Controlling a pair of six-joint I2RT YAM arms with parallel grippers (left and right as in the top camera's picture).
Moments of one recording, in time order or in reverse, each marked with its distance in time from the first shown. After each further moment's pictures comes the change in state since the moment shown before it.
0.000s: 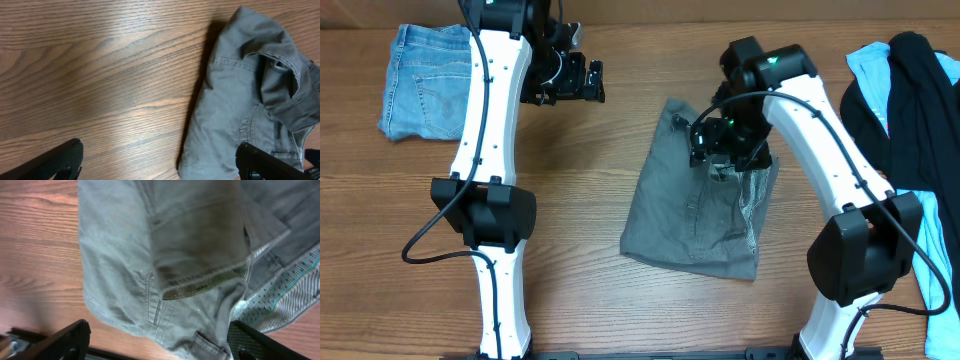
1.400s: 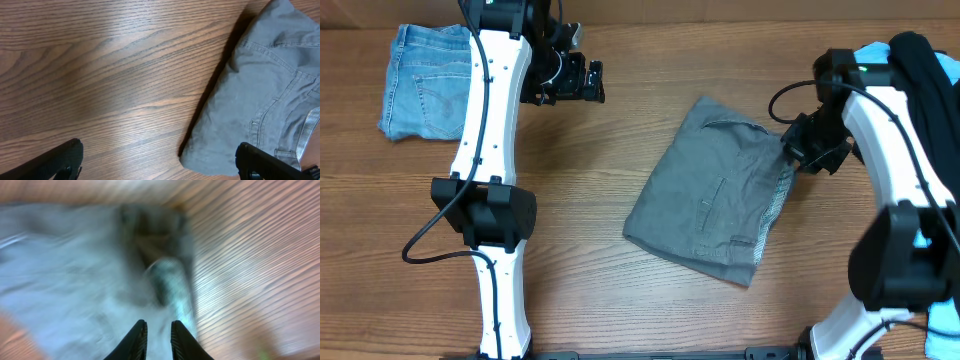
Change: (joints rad) left arm 0.003 0.000 -0.001 0.000 0.000 0.005; right arm -0.337 -0.117 -0.208 0.126 0.150 0.360
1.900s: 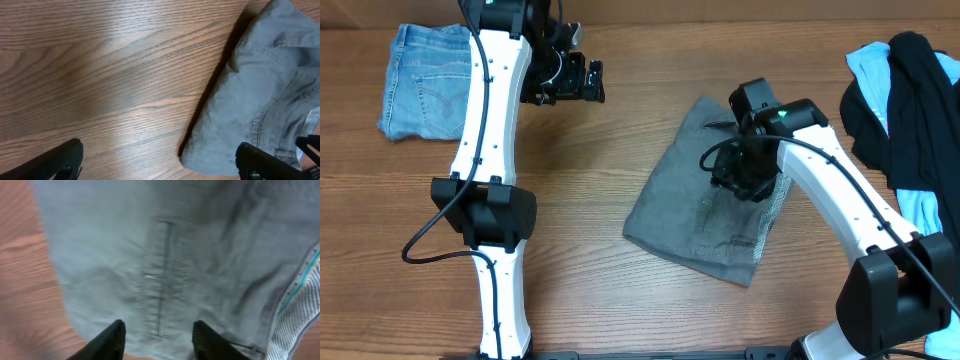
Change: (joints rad) left arm 0.000 0.000 0.000 0.000 0.000 0.000; right arm 0.333 -0.126 -0.256 0.188 -0.086 0.021
